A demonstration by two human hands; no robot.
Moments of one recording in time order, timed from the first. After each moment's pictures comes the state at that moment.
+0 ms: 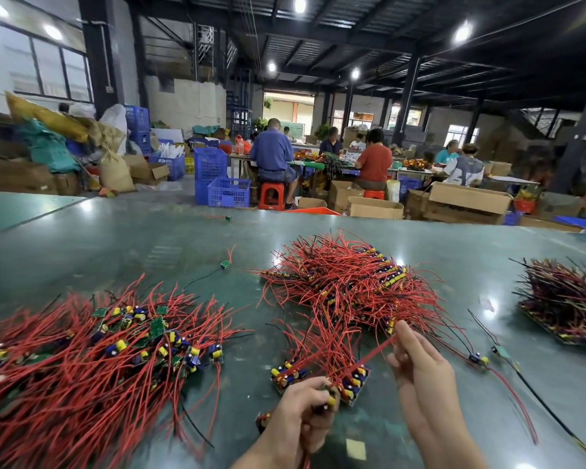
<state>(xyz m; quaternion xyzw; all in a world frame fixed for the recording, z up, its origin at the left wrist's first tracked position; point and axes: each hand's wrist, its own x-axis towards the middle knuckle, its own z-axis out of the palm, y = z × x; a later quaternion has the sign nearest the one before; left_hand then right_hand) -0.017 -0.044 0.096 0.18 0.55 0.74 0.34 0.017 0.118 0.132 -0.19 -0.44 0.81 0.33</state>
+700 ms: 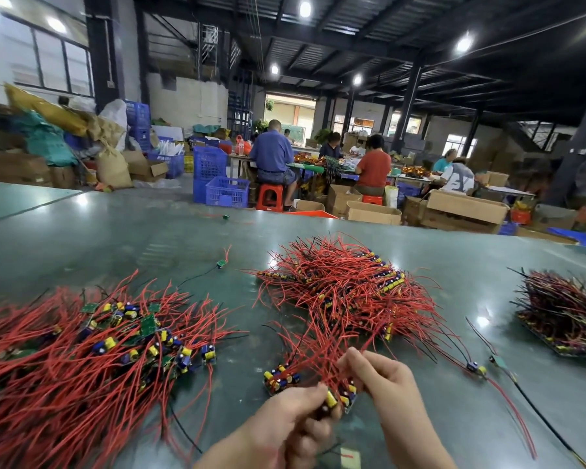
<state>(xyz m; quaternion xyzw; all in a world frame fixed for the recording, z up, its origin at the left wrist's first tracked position) -0.020 -0.060 0.117 0.15 0.52 0.70 0.47 0.019 0.091 0.123 -0.09 -0.72 0.65 0.21</state>
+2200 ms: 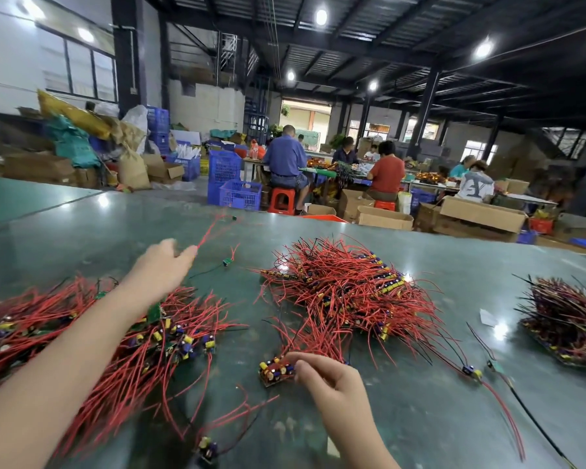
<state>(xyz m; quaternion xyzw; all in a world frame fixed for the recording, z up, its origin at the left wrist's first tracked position) -0.139 -0.153 0.208 0.02 0.90 0.42 -0.09 0.024 0.051 0.125 -0.03 -0.76 0.62 0.19</state>
